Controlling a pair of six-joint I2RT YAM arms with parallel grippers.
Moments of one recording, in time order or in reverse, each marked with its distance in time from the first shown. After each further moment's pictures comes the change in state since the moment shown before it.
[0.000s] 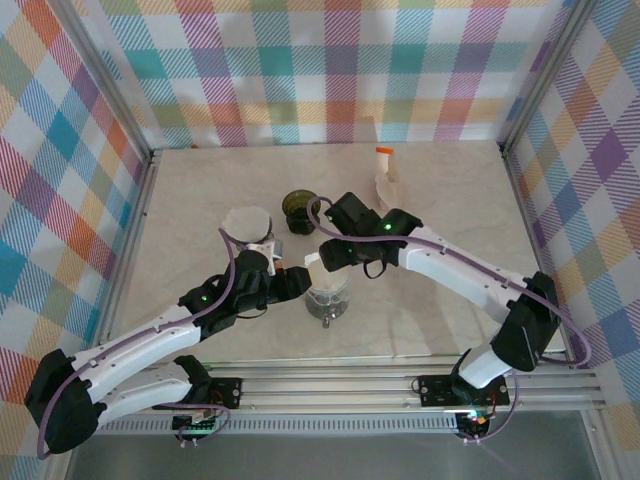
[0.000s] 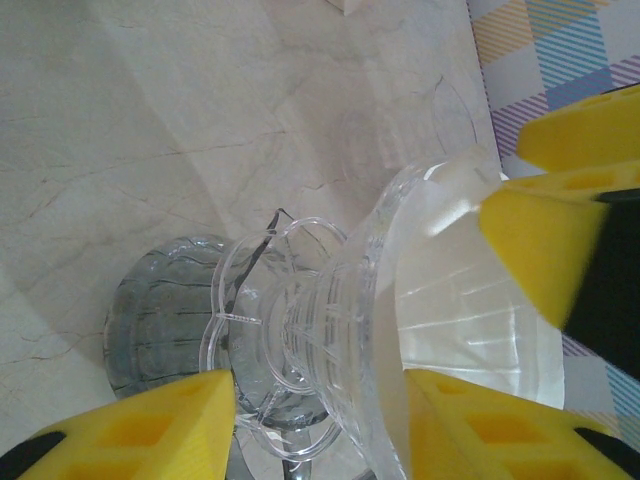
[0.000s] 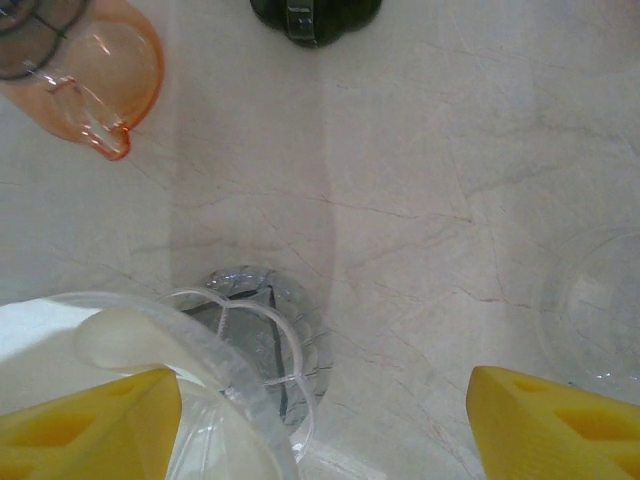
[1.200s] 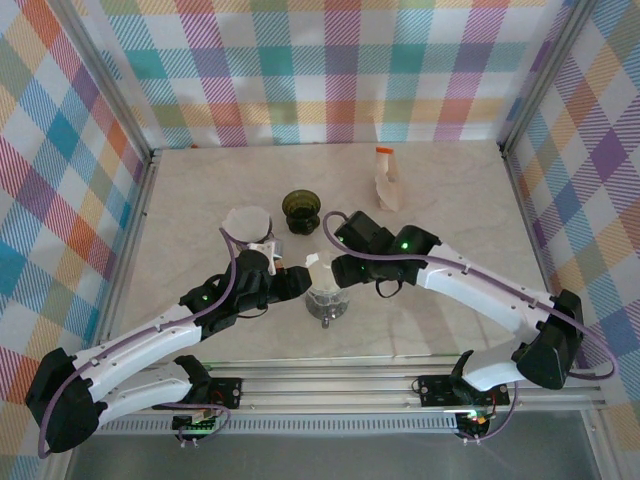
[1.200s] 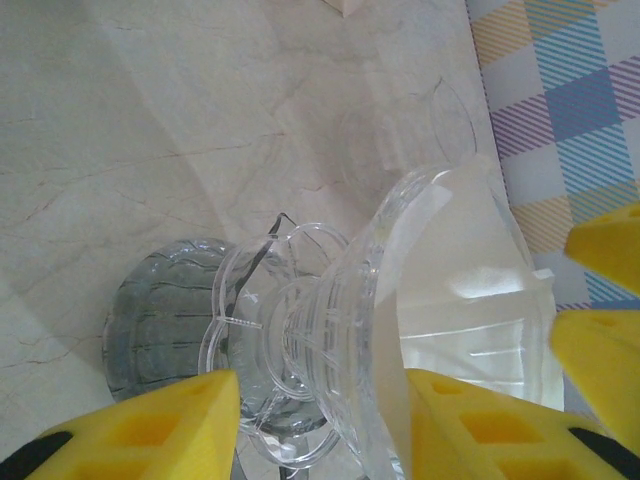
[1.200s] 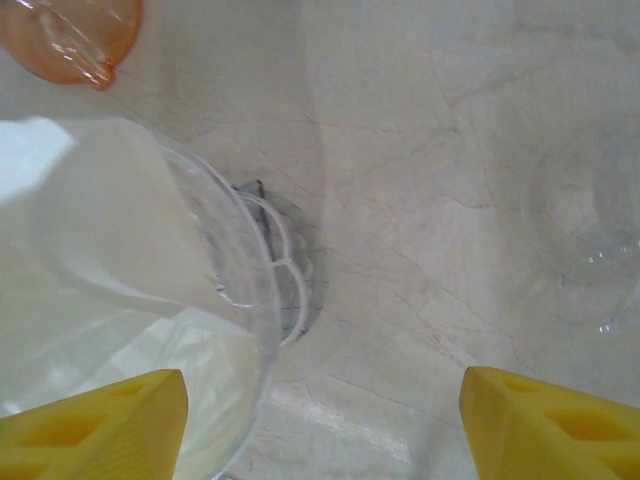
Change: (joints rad) left arm 0.000 0.005 0.000 0.005 0.000 0.000; right arm 0.072 -0.118 -0.071 -0.079 0.026 0.102
